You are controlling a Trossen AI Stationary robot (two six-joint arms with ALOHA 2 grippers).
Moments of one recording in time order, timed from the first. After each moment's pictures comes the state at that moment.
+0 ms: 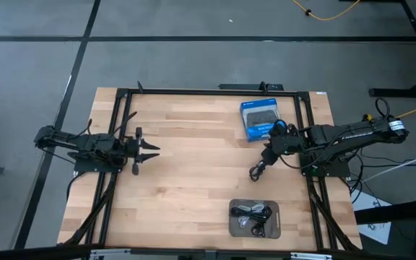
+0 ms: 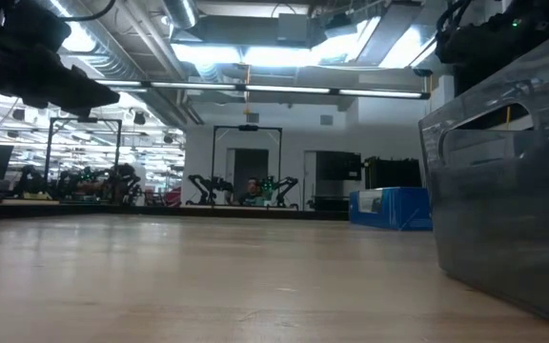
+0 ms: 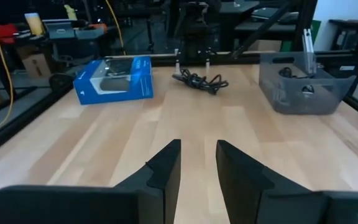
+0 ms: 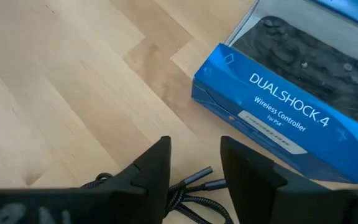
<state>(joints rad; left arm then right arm) -0.19 0.05 0.06 -0.12 -0.26 0.00 0.14 0.99 0.77 -0.88 0.44 0.81</state>
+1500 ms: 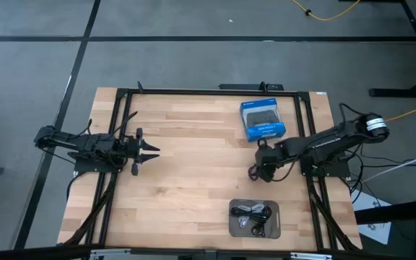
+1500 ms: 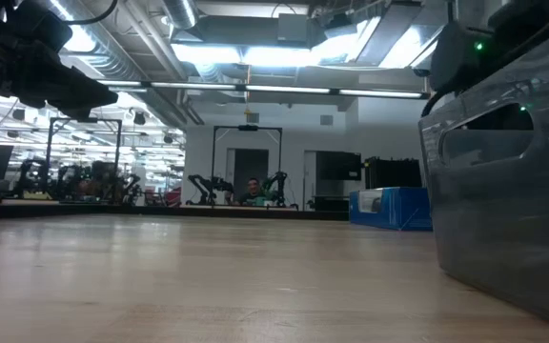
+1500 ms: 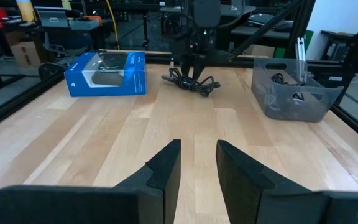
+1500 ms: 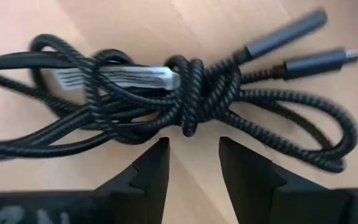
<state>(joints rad) -0.19 0.05 0.06 -0.13 -0.24 -0.08 0.14 1.35 0.60 -0.68 0.09 0.78</state>
